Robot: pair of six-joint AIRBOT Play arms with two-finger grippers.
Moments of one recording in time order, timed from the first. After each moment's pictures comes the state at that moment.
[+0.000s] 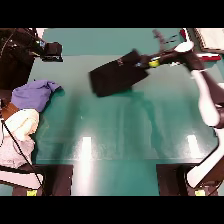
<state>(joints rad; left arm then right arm) -0.09 -1.60 2.01 1.26 -1.48 -1.53 -0.02 -1.86 1.86 -0.70 1.18 1.18</state>
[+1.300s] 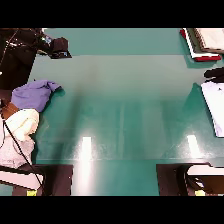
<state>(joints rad) -0.12 -1.60 2.01 1.13 -1.42 -1.54 -0.84 -1.51 1.85 -0.92 1.13 1.26</state>
